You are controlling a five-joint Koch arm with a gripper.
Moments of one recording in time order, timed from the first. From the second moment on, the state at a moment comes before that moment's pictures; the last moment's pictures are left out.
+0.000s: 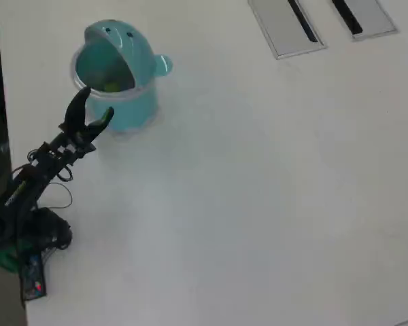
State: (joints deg) arm -33.8 129.8 111.9 10.0 -39.9
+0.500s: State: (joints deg) arm -20.5 131.2 123.4 -1.3 -17.1
